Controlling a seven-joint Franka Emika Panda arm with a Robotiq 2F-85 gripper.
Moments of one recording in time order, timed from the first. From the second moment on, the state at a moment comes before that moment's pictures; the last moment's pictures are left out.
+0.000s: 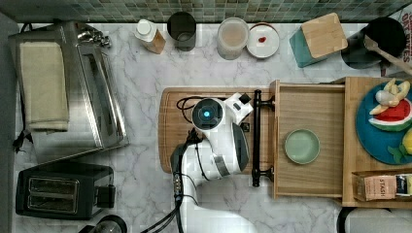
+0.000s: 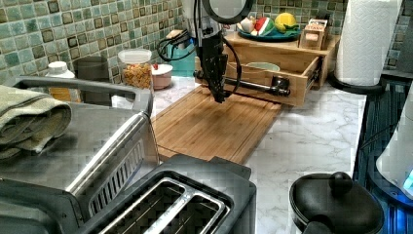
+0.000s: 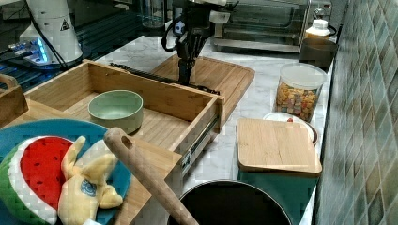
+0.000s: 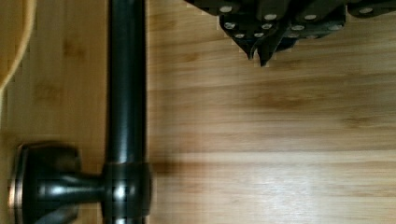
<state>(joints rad) -0.01 0.20 0.01 -2.30 -0.36 0.82 -0.47</state>
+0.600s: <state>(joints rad) -0.09 0.19 -0.02 -2.30 -0.35 0.86 -0.68</state>
